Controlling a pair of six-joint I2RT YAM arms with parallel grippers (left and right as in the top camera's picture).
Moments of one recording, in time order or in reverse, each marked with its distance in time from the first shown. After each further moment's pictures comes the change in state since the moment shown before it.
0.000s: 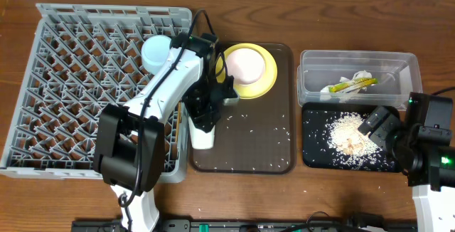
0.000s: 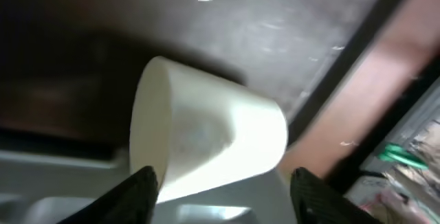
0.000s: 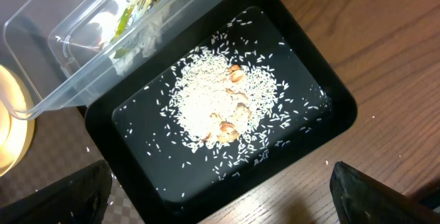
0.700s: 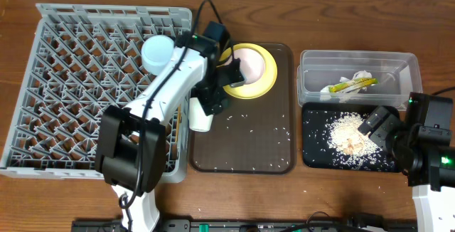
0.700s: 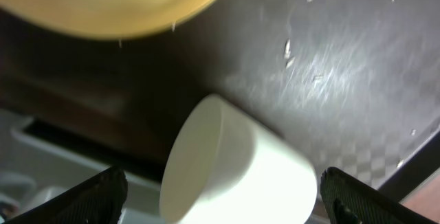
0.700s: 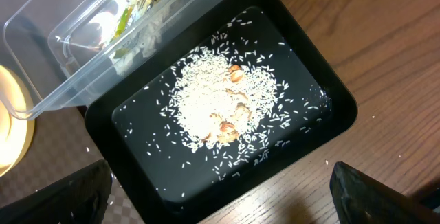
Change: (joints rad) left arm -0.009 0.000 0.030 0.250 -0.105 -0.043; right arm 0.000 0.000 0.000 0.000 0.000 0.000
